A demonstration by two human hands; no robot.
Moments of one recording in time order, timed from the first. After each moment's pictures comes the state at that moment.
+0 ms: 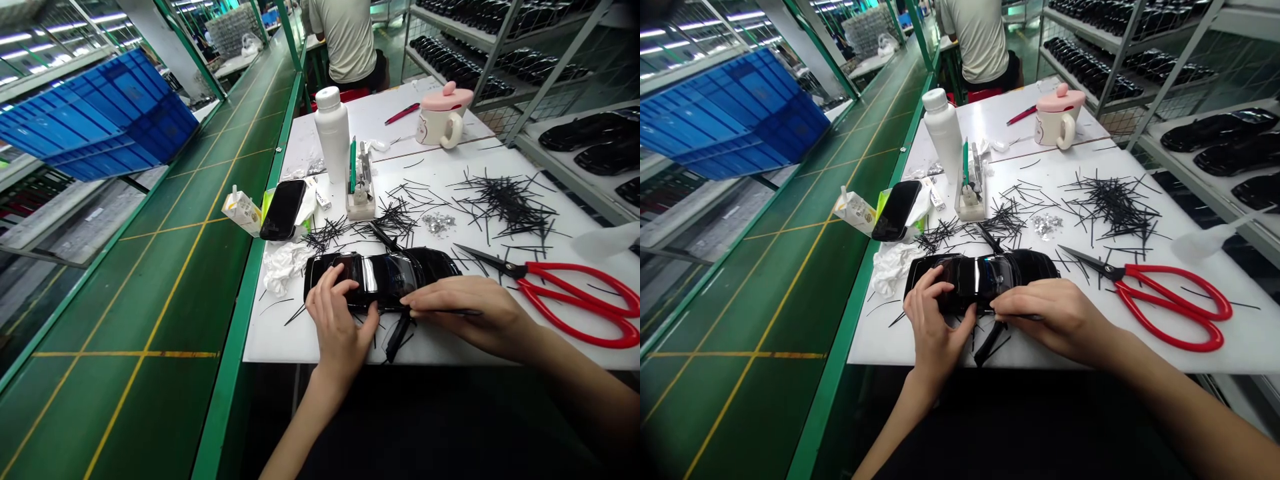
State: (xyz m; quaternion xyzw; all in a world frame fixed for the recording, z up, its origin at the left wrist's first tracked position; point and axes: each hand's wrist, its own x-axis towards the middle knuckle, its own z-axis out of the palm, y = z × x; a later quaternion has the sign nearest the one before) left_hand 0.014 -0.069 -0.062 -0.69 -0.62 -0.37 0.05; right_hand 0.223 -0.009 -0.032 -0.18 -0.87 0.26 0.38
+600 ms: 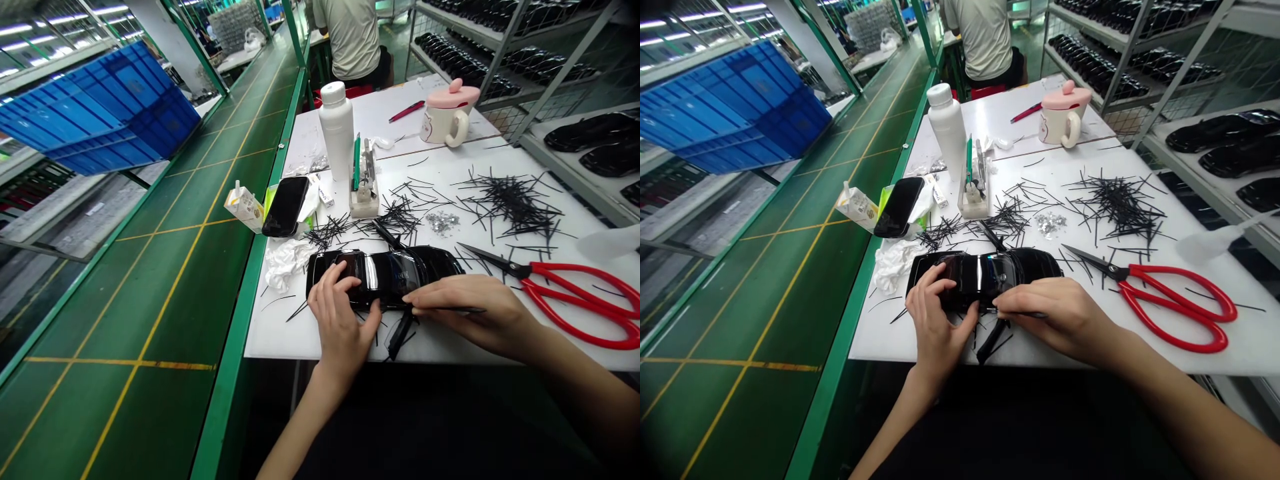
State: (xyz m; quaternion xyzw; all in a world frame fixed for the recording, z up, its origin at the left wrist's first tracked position) left_hand 0.014 -0.070 -0.062 -0.69 -0.62 -0.38 0.05; right_hand 0.223 -0.010 -0.034 -0.18 -0.87 0.26 0.38
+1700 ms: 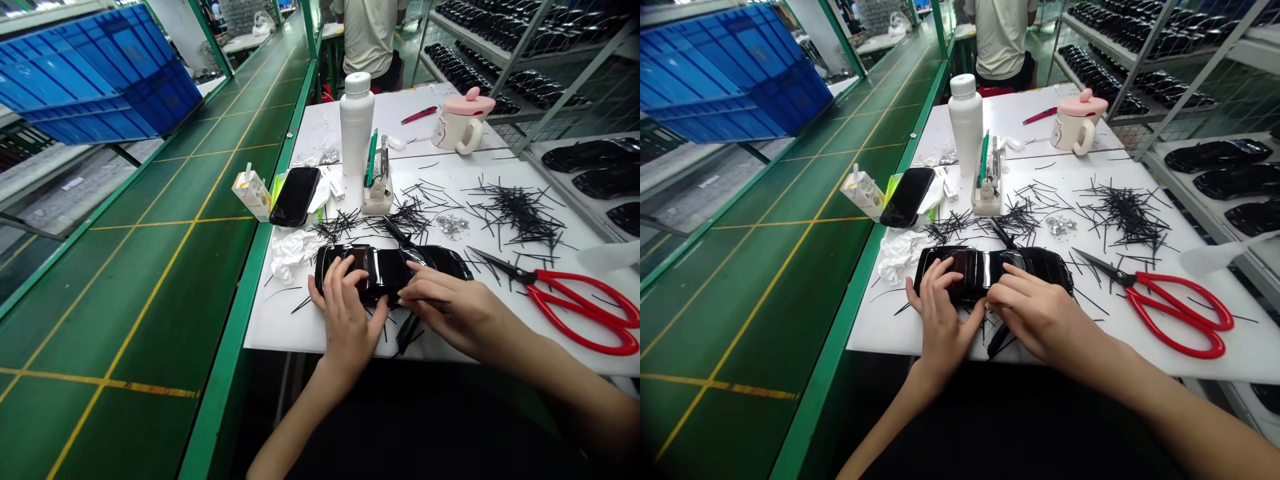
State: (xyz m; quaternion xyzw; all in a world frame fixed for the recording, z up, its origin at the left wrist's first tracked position) left_hand 0.013 -0.075 -0.066 -0.66 -0.64 -0.38 0.03; right_hand 0.187 -0.021 -0.023 -0.23 -0.90 0.20 0.31
